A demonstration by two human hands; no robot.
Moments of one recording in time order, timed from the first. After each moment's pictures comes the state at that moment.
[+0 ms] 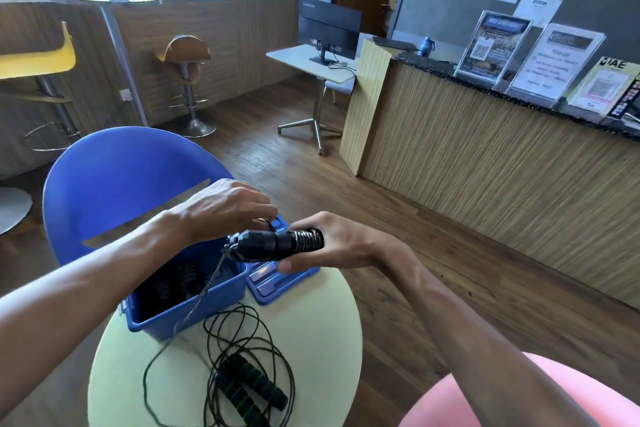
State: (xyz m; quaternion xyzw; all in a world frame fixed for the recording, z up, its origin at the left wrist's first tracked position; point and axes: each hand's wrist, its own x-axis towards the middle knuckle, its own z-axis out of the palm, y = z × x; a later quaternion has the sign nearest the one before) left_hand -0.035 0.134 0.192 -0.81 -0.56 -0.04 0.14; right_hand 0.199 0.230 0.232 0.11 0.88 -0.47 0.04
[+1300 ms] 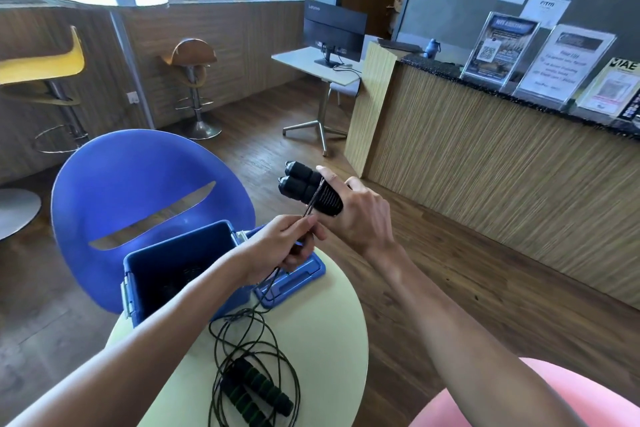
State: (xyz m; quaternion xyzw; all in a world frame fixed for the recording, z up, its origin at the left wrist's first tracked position) left_hand 0.059 0.145 0.181 -0.40 -0.55 -0.51 -0.53; right_hand 0.175 0.280 0.177 0.30 0.91 -0.01 -0.29
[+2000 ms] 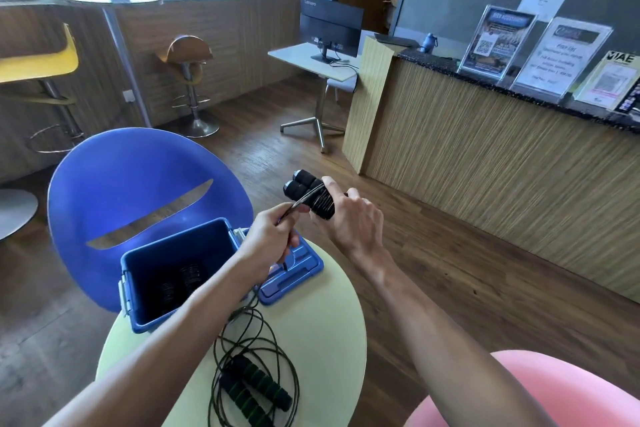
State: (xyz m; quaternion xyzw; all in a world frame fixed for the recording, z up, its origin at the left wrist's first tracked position) left_hand 0.068 0.152 0.173 -0.30 -0.67 -0.56 -0.37; right_hand 0.171 0.274 0.155 0.39 0.89 0.00 -0.24
